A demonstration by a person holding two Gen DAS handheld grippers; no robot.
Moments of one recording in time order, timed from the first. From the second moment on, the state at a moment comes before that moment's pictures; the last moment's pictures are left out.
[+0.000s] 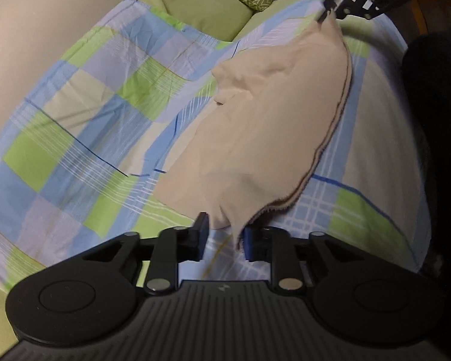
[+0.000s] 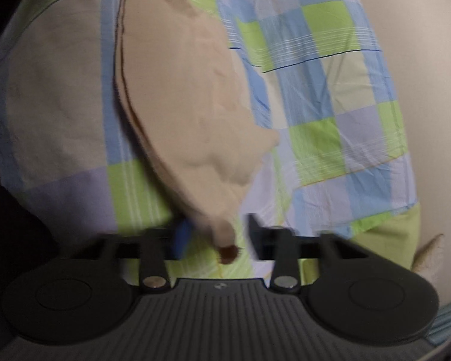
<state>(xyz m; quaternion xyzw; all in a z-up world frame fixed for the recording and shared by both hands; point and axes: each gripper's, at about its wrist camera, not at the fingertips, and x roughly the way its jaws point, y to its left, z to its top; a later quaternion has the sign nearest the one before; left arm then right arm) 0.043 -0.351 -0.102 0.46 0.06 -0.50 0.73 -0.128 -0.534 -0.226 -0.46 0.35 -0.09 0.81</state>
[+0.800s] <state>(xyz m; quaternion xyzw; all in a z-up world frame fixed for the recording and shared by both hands) 0.069 -0.321 -0.020 0.42 0.06 -0.46 0.78 -0.120 -0.530 -0.136 -0.39 0.29 -0.12 0.86</state>
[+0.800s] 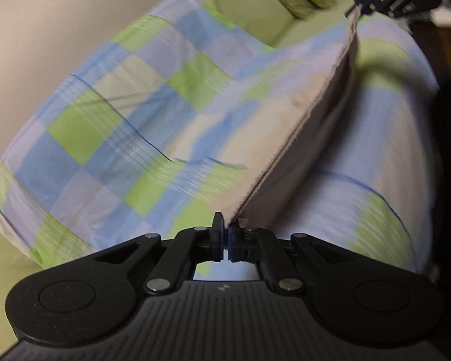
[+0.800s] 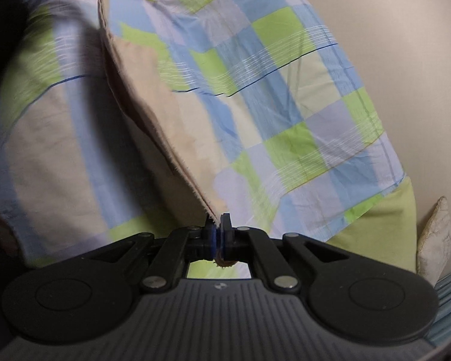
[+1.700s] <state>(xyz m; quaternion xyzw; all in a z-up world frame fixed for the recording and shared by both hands) 0.040 -0.327 -0.104 0.44 0.16 -0.45 0.76 -0.091 -0.554 -0.221 -0.36 0.34 -0.09 0.87</state>
